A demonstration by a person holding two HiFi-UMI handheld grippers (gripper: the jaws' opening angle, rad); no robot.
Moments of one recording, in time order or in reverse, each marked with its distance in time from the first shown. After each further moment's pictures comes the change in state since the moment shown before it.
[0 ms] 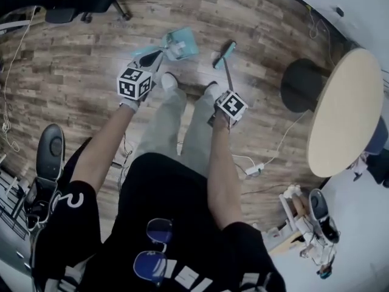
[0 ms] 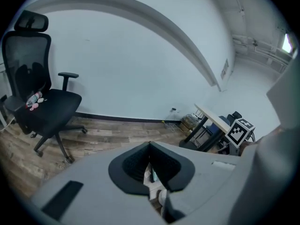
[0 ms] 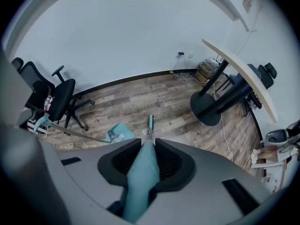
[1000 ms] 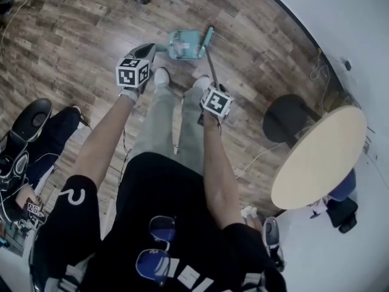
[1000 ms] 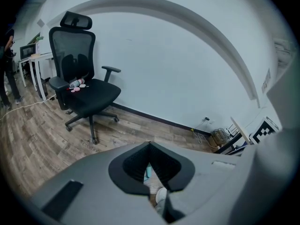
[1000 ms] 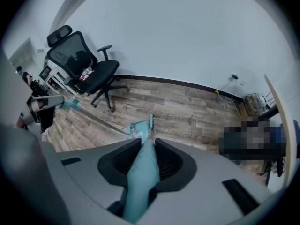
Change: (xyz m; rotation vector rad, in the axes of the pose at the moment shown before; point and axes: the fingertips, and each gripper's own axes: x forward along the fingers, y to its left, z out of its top) left arm -0.011 0.075 -0.029 -0.291 -0.029 0.358; right arm 0.021 0.103 0.031 -0.490 0.127 0.201
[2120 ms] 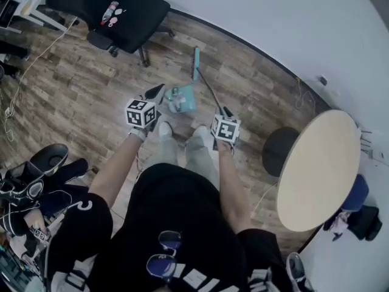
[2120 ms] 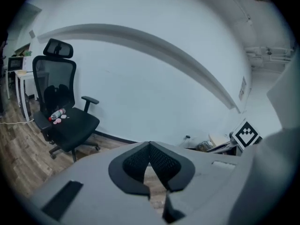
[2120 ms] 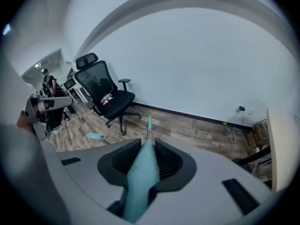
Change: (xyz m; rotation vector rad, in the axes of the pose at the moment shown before) left arm -0.116 -0.129 0.115 0.109 -0.242 -0.173; right arm -0.159 -0.023 0.100 -0.195 -0.340 0.104
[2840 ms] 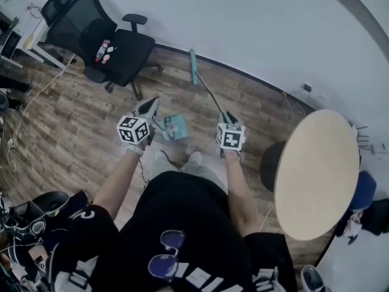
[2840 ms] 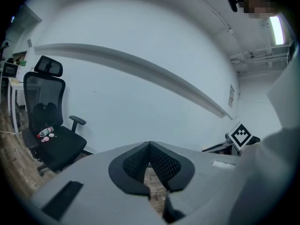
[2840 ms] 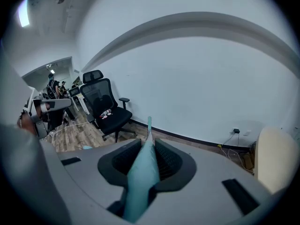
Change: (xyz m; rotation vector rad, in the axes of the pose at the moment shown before) left arm -0.016 -0.088 0.087 0.072 -0.220 -0.083; right arm -0.092 -0.075 0.083 -0.084 -0.228 -0.013
